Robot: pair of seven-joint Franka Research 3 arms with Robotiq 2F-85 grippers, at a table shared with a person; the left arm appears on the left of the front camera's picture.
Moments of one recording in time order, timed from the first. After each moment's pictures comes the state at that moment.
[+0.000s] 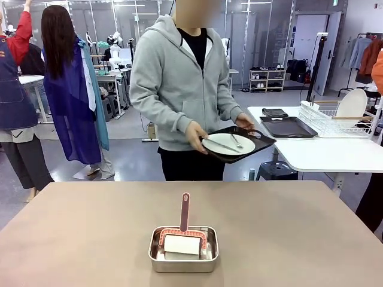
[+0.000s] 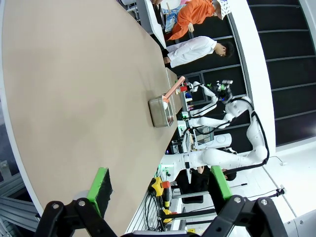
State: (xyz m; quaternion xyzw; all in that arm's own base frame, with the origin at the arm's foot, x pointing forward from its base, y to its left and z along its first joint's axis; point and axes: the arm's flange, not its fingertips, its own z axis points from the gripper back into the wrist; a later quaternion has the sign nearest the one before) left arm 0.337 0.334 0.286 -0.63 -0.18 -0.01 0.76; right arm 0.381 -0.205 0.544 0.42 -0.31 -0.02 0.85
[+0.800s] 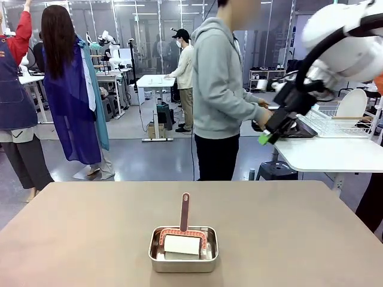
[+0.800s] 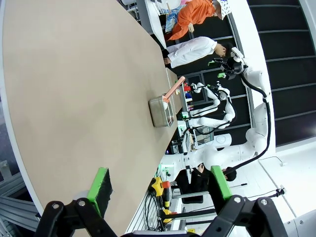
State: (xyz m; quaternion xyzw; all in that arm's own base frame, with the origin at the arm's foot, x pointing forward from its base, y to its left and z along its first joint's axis) left arm 0.336 0.335 0.286 -0.63 -0.18 -0.01 0.76; right arm 0.534 0.137 0.568 0.23 -0.10 0.43 0.87
